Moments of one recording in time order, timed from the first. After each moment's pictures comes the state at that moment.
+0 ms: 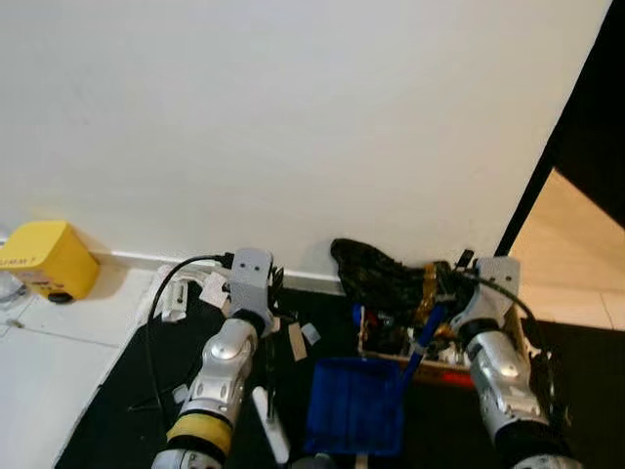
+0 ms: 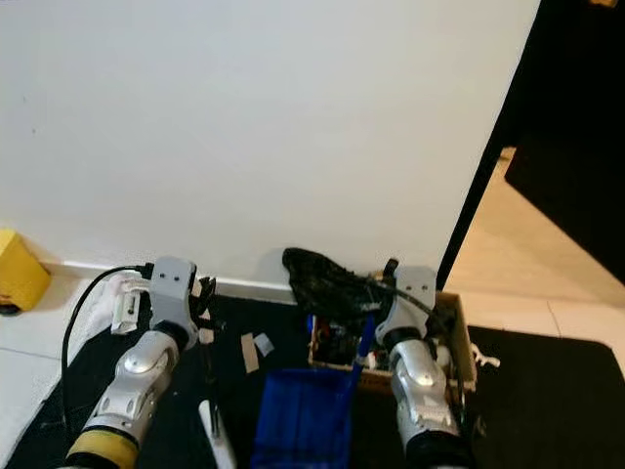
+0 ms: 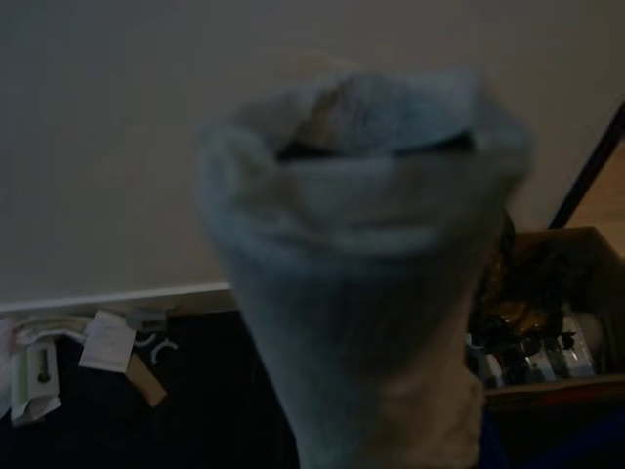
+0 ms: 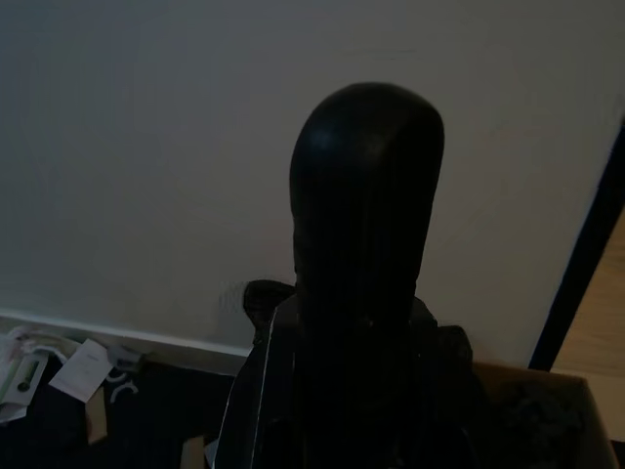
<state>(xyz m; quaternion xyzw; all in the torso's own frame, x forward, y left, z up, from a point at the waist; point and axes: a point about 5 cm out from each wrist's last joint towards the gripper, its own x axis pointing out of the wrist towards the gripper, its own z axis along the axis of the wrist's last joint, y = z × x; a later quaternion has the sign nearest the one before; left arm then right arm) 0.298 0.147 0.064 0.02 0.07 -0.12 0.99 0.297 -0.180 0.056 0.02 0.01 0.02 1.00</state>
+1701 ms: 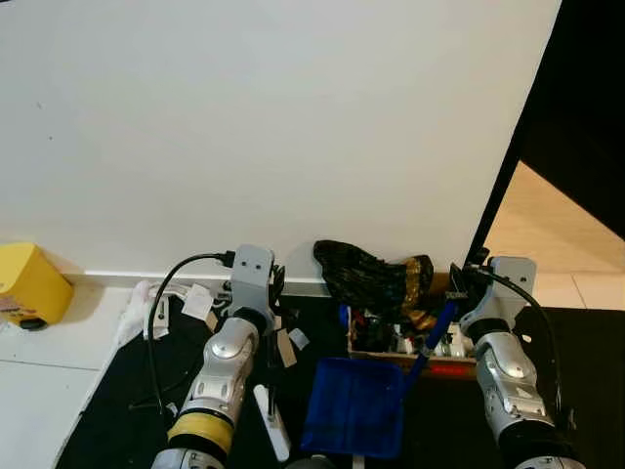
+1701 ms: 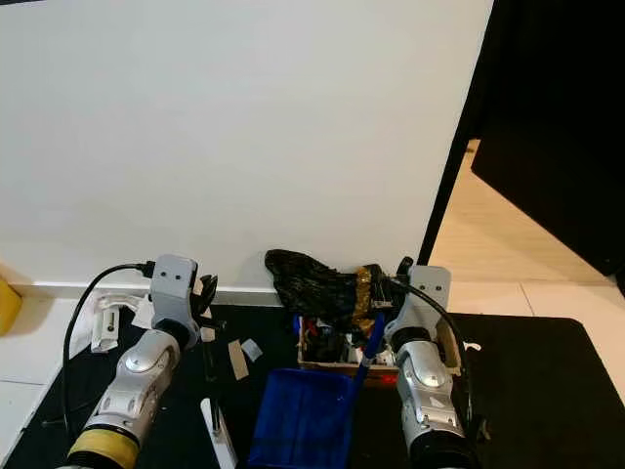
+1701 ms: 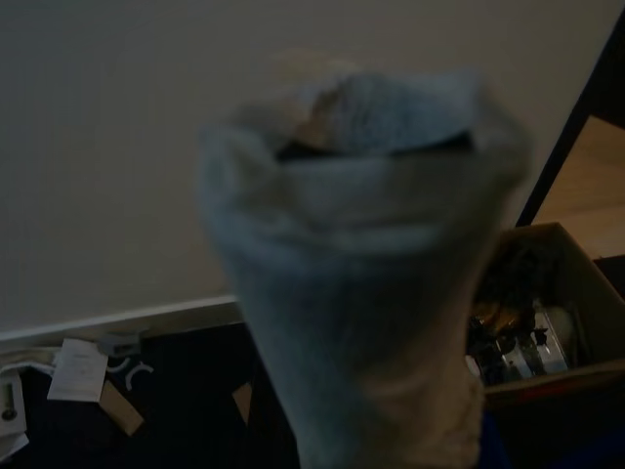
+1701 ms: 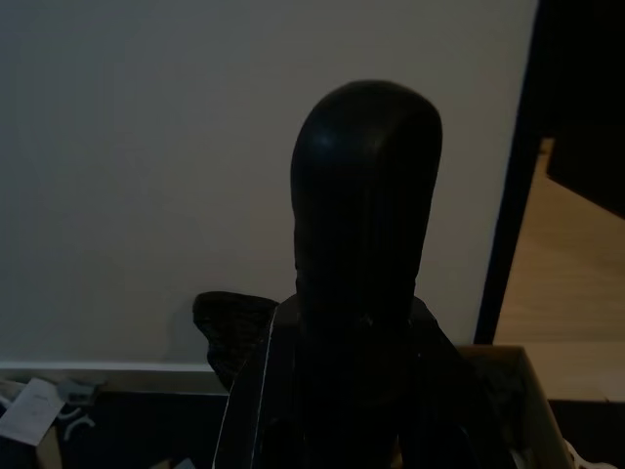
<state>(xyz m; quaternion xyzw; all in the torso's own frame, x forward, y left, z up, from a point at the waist) 0.299 0.147 0.065 0.02 0.07 -0.12 0.99 0.297 -0.185 0.056 0.03 0.01 -0.01 1.00</state>
